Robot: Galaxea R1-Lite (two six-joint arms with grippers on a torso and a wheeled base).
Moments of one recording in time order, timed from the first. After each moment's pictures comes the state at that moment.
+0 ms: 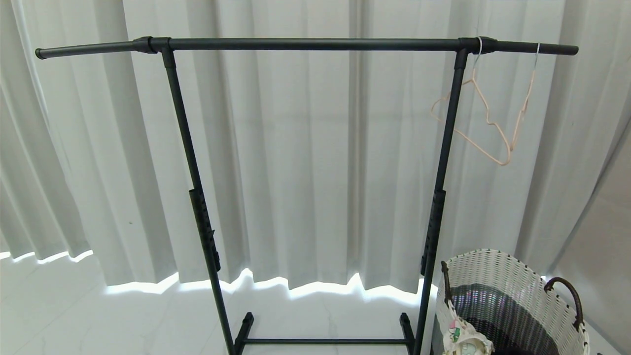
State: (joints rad) left arm -0.01 0.00 0.00 0.04 0.03 0.01; right arm 0.06 0.58 -0.27 0.06 0.20 -0.24
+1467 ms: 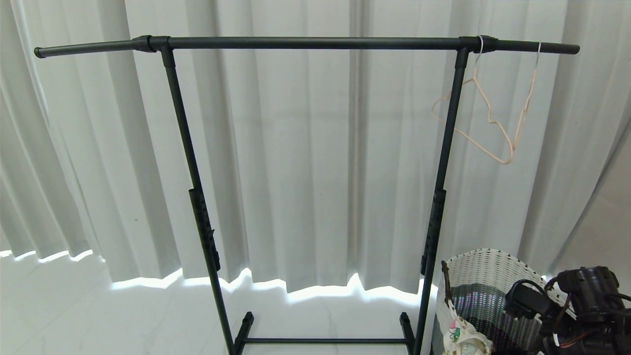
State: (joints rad) left arm -0.01 0.00 0.00 0.04 0.03 0.01; right arm 0.10 1.83 -0.24 -0.61 -0.05 -0.60
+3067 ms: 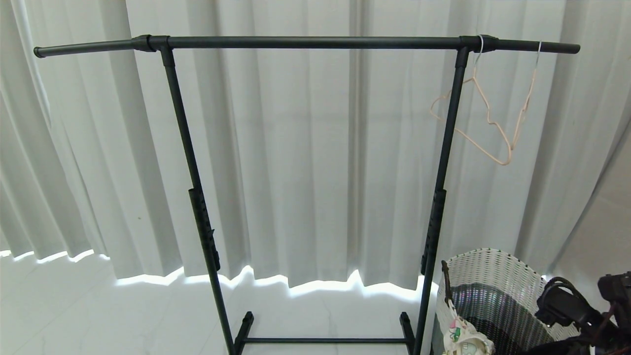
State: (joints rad) left arm -0.01 0.00 0.00 0.04 0.03 0.01; right arm 0.08 1.51 -0.21 -0.34 -0.20 -0.58
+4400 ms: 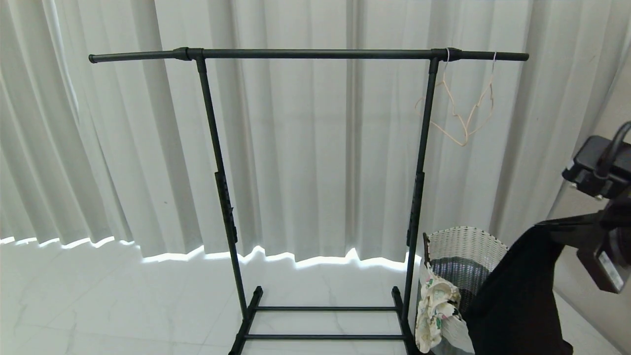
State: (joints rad) left arm -0.01 0.00 0.00 0.04 0.03 0.04; right arm 0.61 1.23 -1.06 0.42 -0.19 -0.33
